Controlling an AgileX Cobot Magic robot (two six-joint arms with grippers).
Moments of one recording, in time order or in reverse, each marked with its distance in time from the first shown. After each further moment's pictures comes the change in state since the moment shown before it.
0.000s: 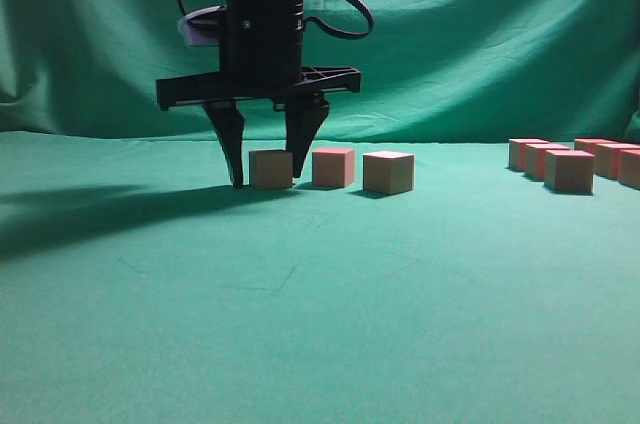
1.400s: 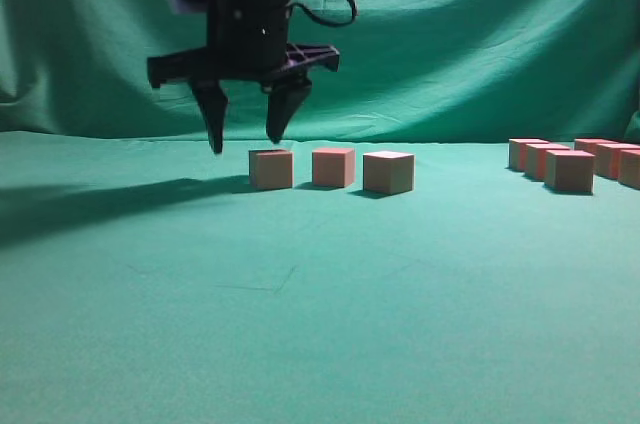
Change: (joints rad) left arm 0.000 0.000 0.000 0.000 0.000 0.000; right arm 0.000 0.001 -0.033 -0.081 -0.178 -0.029
